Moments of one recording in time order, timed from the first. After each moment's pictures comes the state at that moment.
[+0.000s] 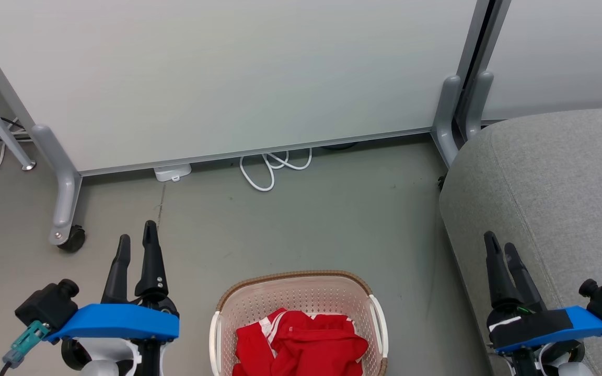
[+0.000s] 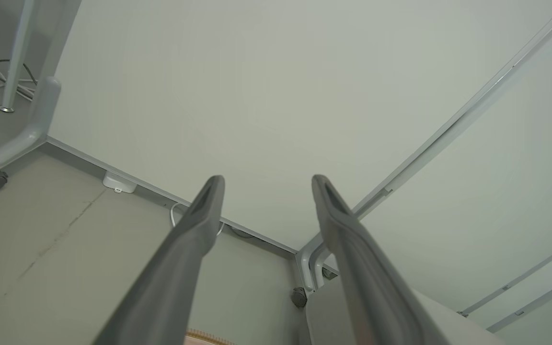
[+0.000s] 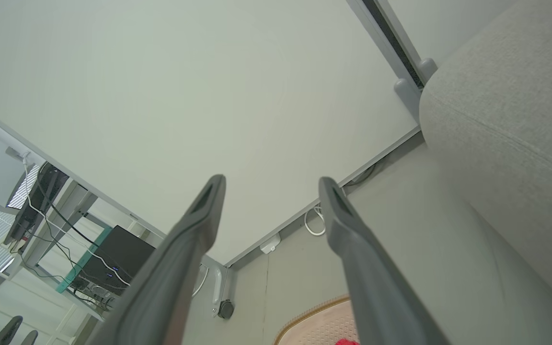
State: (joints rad) left arm -0.09 0.04 -0.02 0.18 -0.75 -0.11 -0.11; right arm -0.08 -0.04 0.00 0.20 0.80 0.13 -0.11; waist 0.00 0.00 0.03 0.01
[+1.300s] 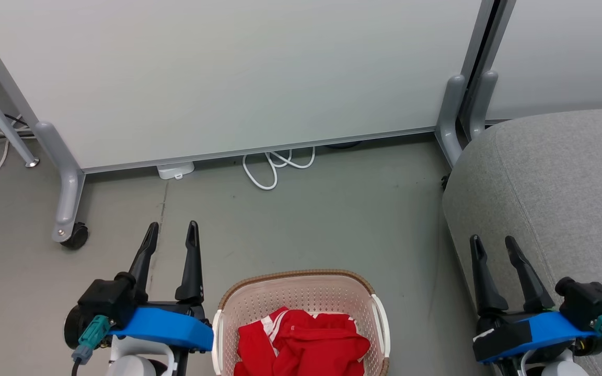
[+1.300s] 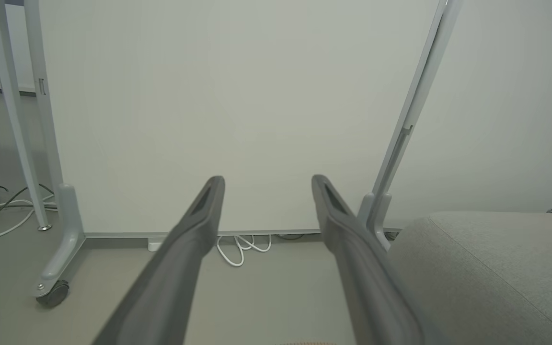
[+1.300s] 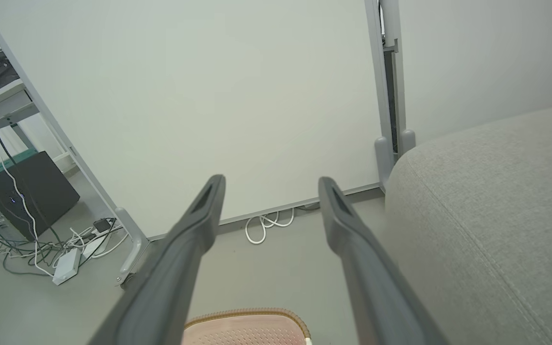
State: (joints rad) left arm -0.10 0.05 -0.11 0.21 -0.28 -0.12 -0.20; right arm -0.08 -0.04 0.00 0.20 0.34 0.13 -0.20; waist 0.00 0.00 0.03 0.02
